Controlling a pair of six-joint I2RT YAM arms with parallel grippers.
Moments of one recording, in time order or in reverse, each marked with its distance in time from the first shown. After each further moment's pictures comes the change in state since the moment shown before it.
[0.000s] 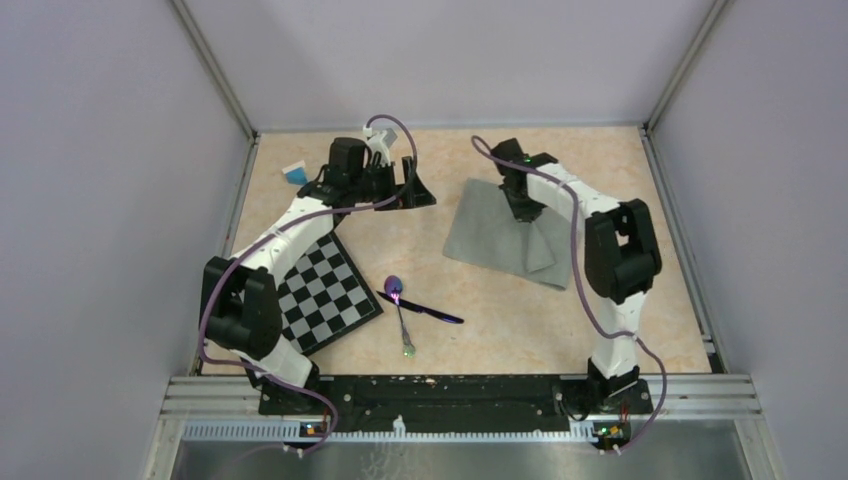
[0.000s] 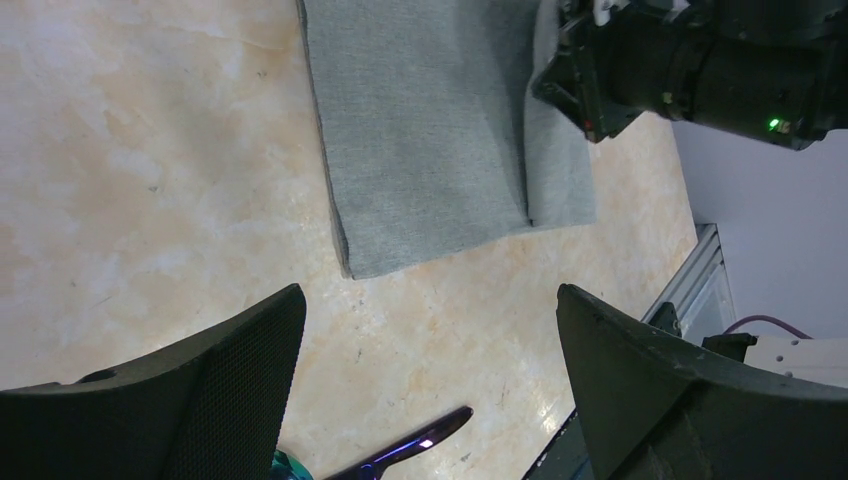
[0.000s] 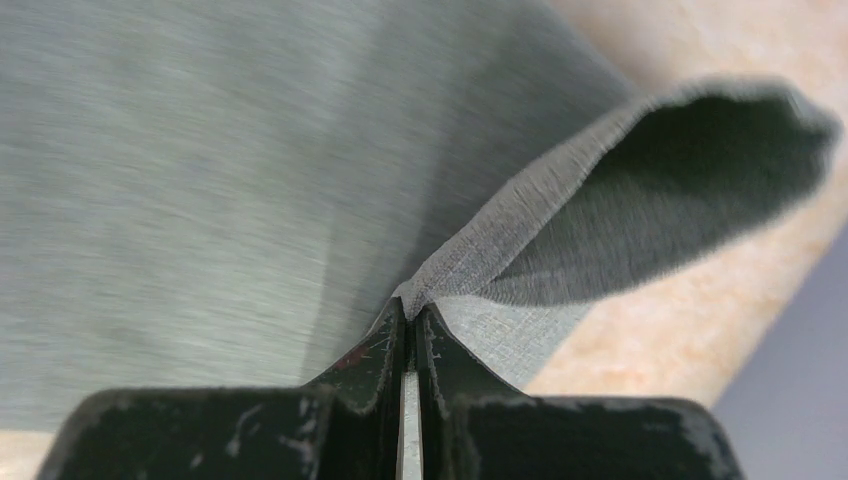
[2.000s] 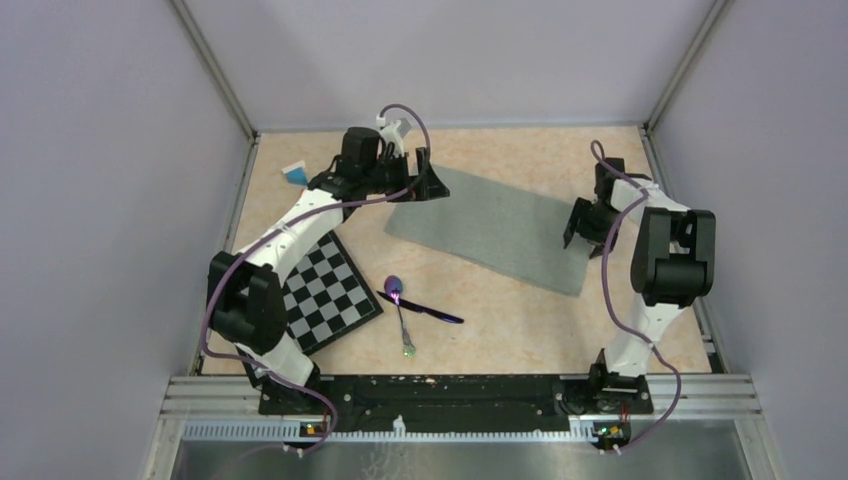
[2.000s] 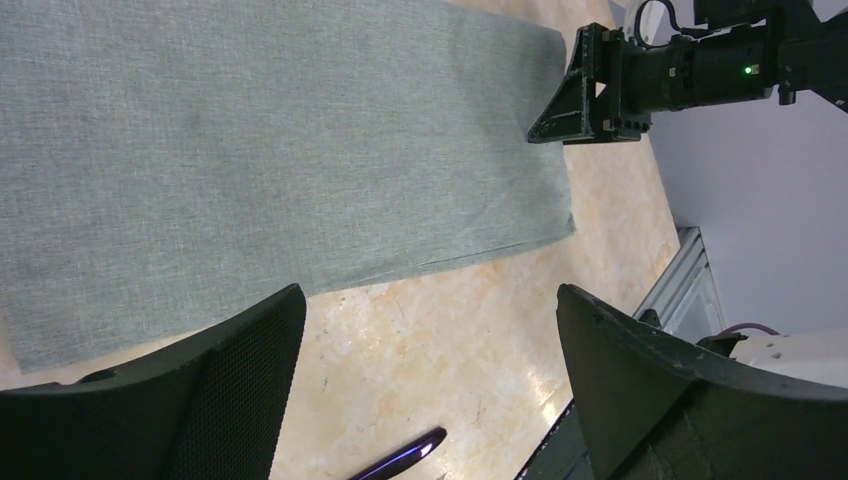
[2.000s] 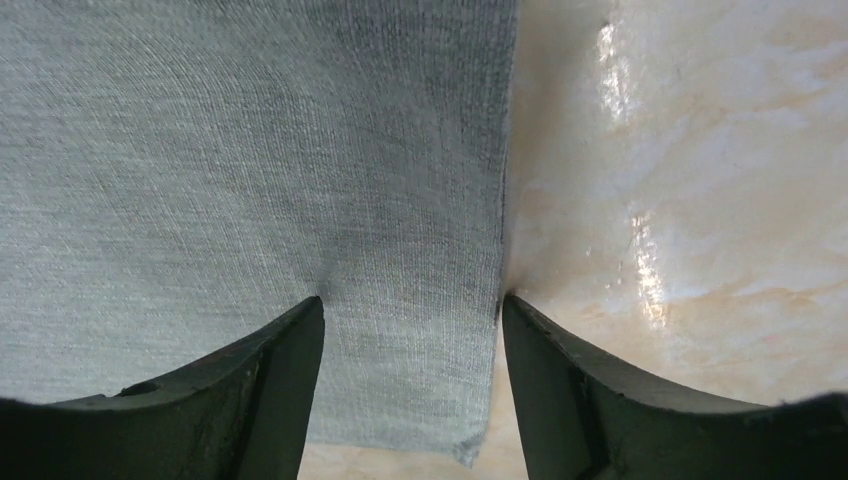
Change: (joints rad) left arm -0.069 0.040 0.109 -0.024 -0.034 -0.033; right arm -0.466 -0.076 -0.268 0.047 -0.443 0.299
